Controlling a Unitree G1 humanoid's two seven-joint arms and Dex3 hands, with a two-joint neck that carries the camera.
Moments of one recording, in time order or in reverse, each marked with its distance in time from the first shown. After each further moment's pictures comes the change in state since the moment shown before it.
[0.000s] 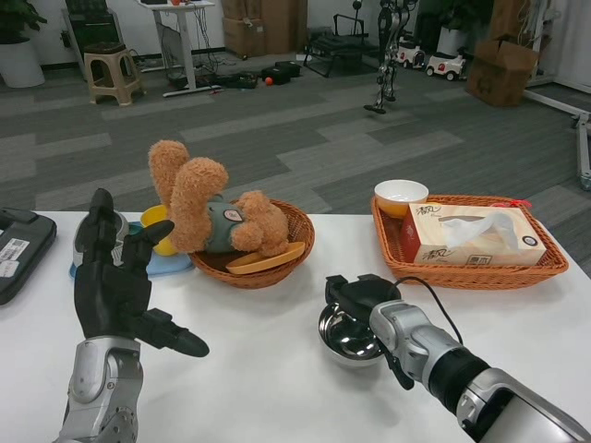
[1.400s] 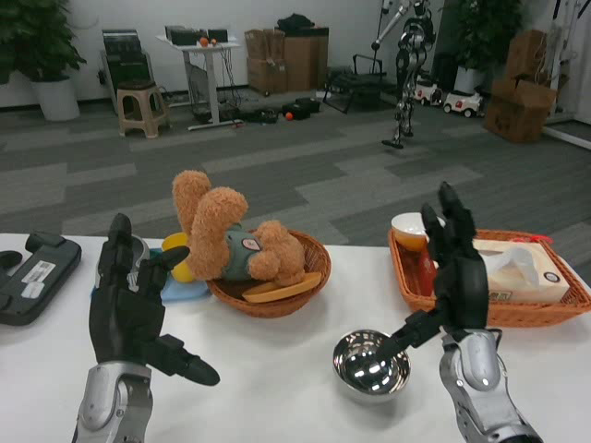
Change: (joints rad) left arm -0.003 0.003 0.002 0.000 -0.006 -0.010 0.000; right arm 0.239 0.080 -0.426 -0.222 1.136 -0.893 -0.234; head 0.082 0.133
